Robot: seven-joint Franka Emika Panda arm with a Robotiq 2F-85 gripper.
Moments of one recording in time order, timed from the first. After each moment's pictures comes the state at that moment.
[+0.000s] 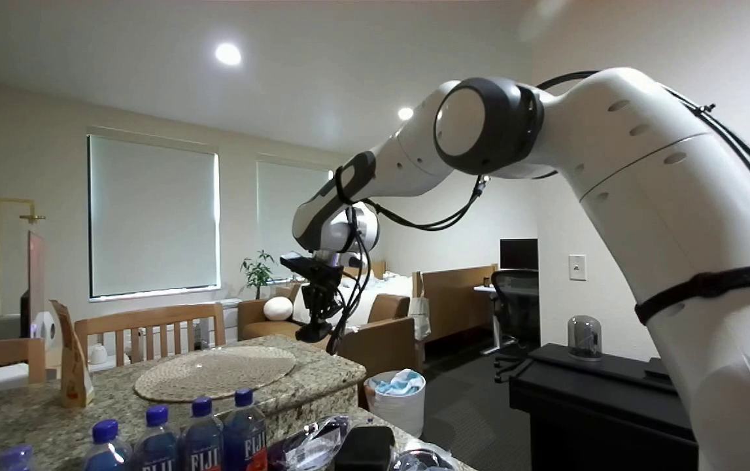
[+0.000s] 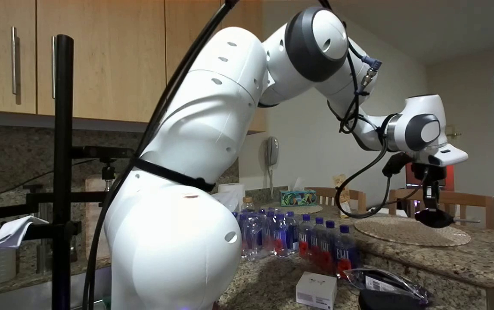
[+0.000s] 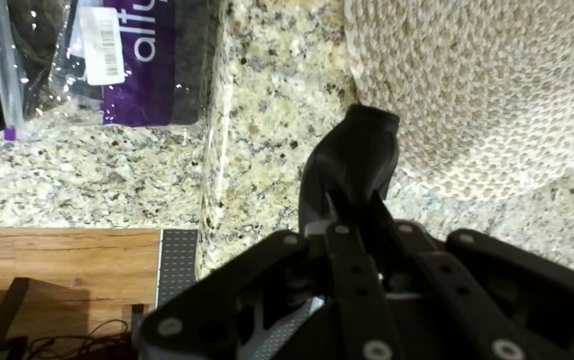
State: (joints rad) arm -0.04 0.46 -0.12 -1.58 0.18 2.35 1.20
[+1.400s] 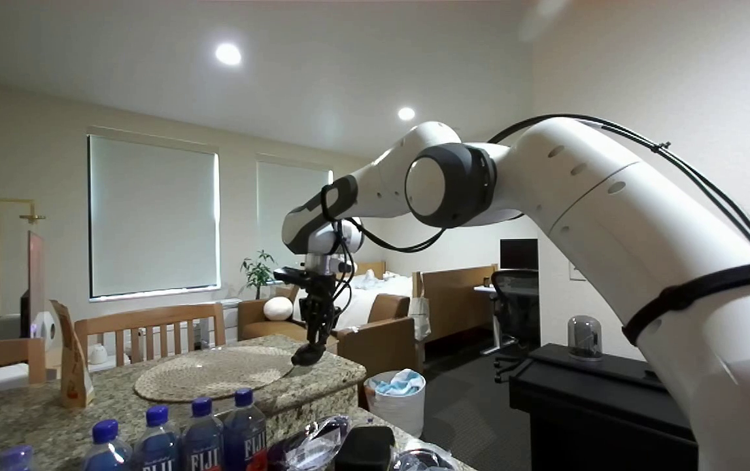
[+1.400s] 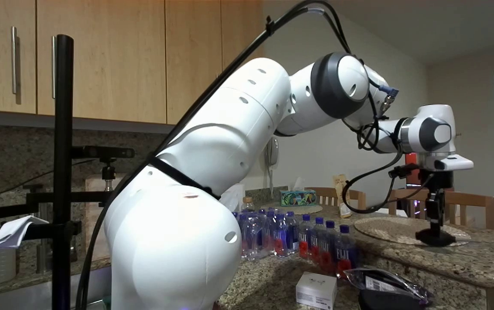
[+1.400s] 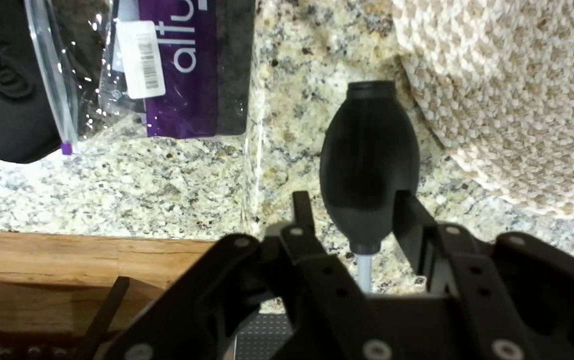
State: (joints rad) arm -0.04 0.69 -0.15 -1.22 0.16 2.00 1.32
